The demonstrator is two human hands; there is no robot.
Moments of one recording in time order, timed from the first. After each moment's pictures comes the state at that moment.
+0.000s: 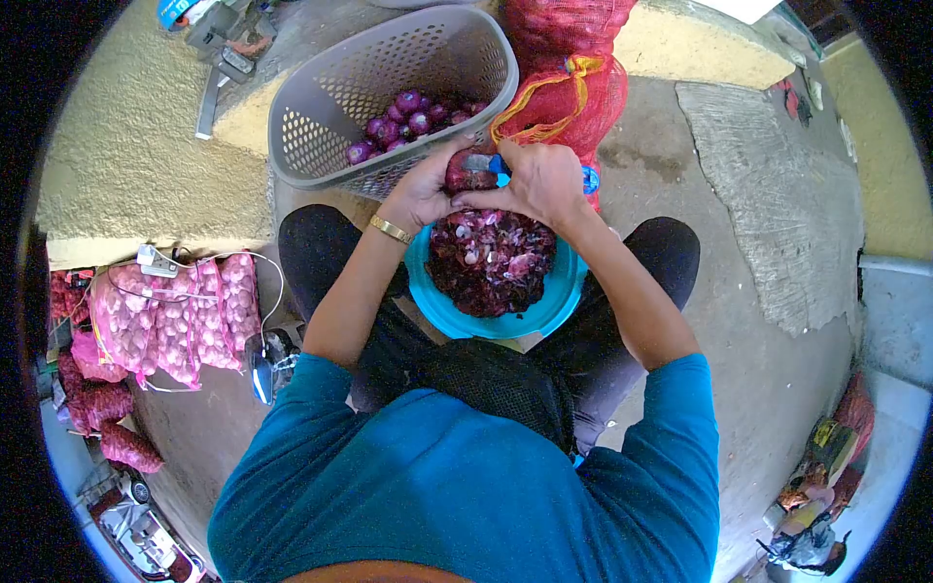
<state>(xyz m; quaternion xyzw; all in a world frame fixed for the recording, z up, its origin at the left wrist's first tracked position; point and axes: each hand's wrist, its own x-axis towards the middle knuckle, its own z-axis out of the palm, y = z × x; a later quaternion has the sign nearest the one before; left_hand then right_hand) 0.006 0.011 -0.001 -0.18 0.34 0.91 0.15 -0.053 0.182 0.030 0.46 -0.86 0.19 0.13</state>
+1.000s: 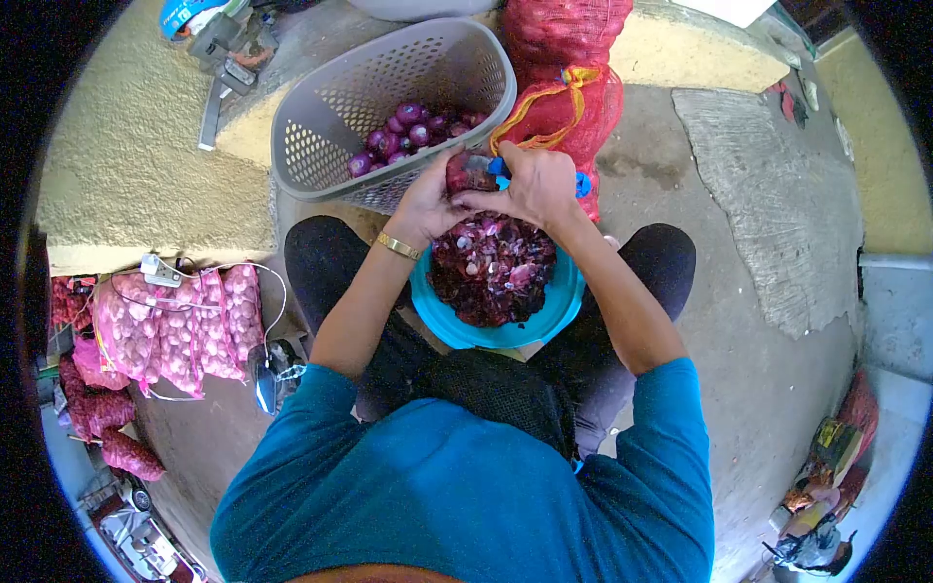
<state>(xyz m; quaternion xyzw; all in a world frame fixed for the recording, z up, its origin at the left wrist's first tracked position) 0.006 0.010 -0.014 -0.17 0.27 0.94 0.13 -0.060 0.175 0.022 0.43 -0.86 0.25 0.14</state>
